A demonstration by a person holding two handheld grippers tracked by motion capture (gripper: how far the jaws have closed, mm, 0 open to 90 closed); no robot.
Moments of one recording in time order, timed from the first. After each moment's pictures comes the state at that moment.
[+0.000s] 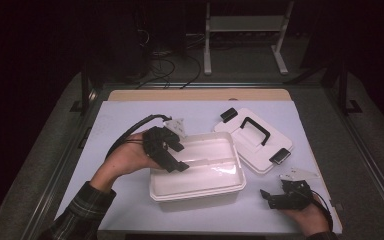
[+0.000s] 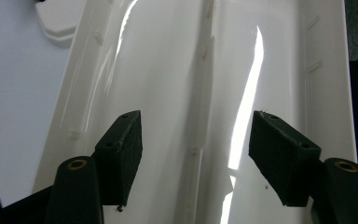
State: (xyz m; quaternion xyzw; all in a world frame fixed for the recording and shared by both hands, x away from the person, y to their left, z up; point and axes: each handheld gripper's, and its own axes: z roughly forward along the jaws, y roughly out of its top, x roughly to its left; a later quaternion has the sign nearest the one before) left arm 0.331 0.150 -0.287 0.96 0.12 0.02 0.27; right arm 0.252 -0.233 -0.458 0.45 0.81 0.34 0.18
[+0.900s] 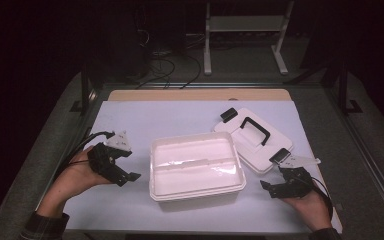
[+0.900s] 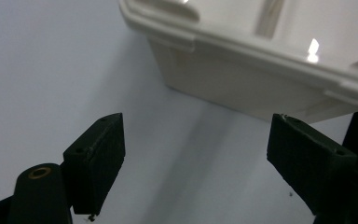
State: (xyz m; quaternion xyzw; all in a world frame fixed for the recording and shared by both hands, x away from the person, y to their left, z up) left arm 0.305 0.270 -0.327 0.94 0.22 0.09 0.25; right arm 0.276 -0.233 -0.432 0.43 0.82 0.34 0.16
